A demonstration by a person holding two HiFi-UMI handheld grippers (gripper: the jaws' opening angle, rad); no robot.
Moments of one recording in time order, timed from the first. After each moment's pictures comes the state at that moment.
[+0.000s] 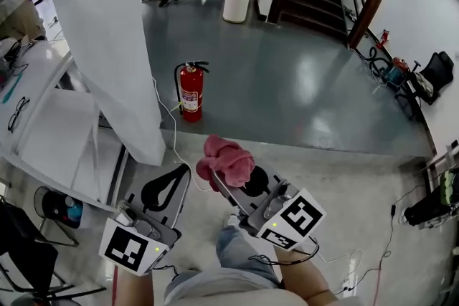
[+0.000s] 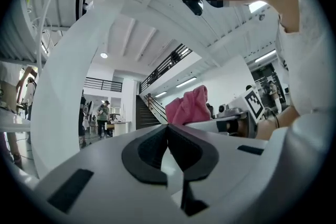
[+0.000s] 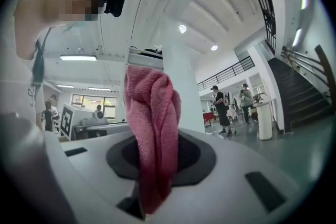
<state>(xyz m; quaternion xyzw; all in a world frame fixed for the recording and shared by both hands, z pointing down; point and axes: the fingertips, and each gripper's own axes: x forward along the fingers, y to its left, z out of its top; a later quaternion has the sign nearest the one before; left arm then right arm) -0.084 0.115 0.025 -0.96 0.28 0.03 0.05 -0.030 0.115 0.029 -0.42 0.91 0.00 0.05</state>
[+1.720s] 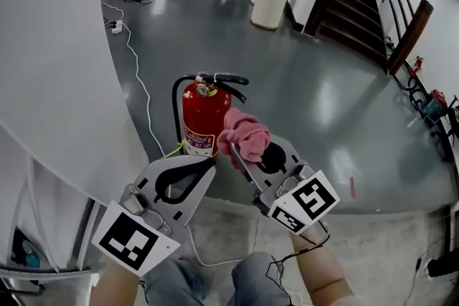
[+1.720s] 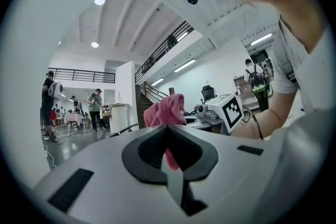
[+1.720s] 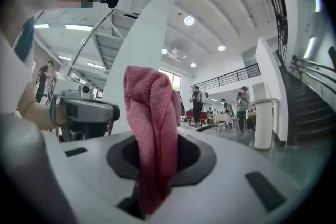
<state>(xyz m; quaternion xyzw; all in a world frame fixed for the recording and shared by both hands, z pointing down) 0.025 -0.301 0.330 -0.96 0.25 -0.02 0.08 0.075 -0.350 0.342 -0.43 0.90 0.08 0.00</state>
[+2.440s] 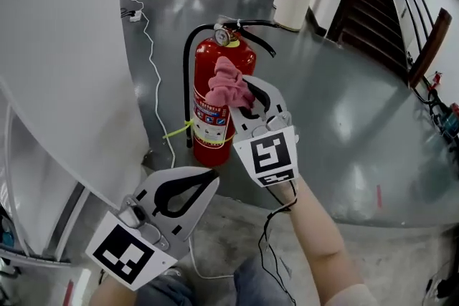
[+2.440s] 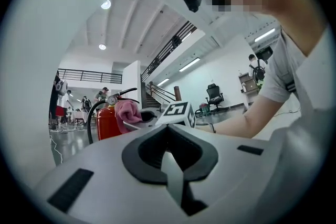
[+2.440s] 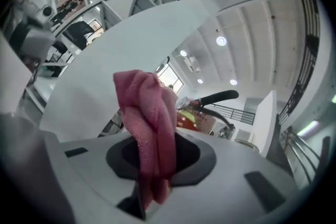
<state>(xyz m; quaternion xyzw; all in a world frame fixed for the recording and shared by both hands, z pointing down) 0.027 -0.277 0.475 -0.96 0.28 0.00 0.08 0.059 -0.450 0.456 -0.49 0.81 0.31 -0.12</state>
